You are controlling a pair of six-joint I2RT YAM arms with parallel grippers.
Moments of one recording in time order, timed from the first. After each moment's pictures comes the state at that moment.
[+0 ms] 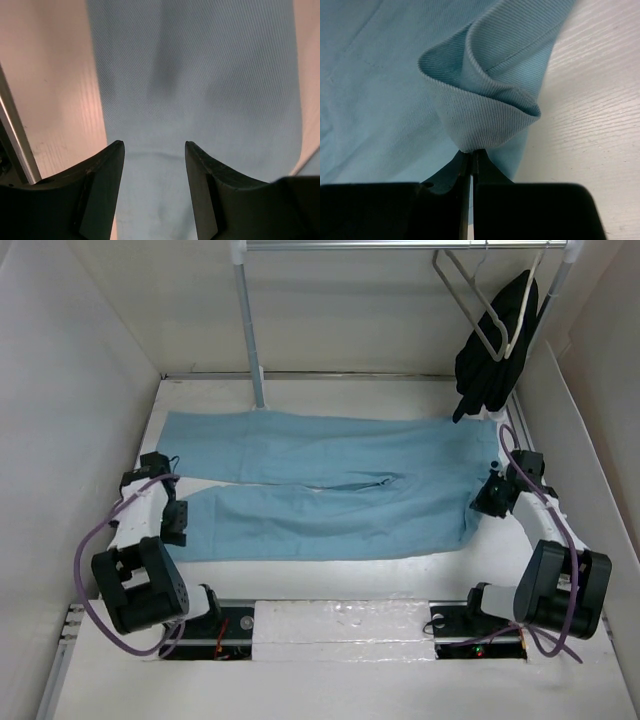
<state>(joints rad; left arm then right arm) 0.23 1.31 0.88 -1.07 -0.29 -1.37 -0.29 1.25 0.71 -0.45 -0.17 0.31</state>
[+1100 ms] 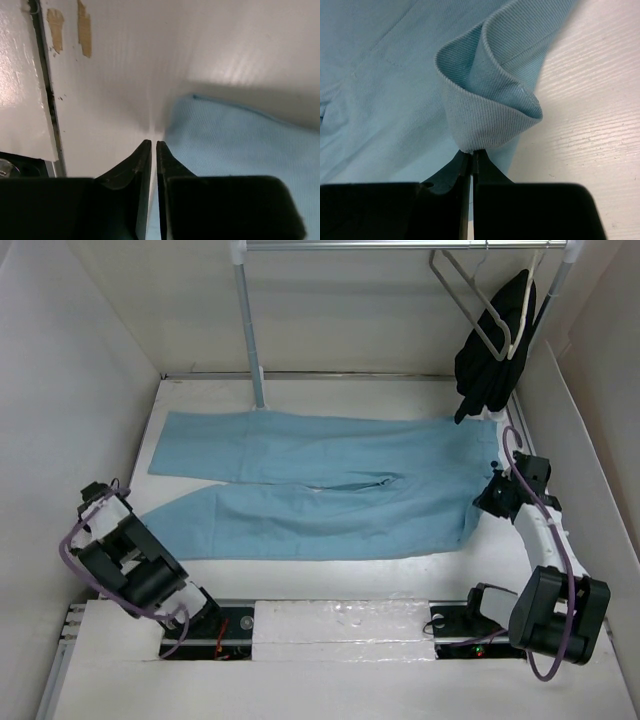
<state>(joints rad) 0.77 1.48 0.83 -0.86 -0.30 -0.97 -0.30 1.14 0.68 -0.43 -0.19 0.29</state>
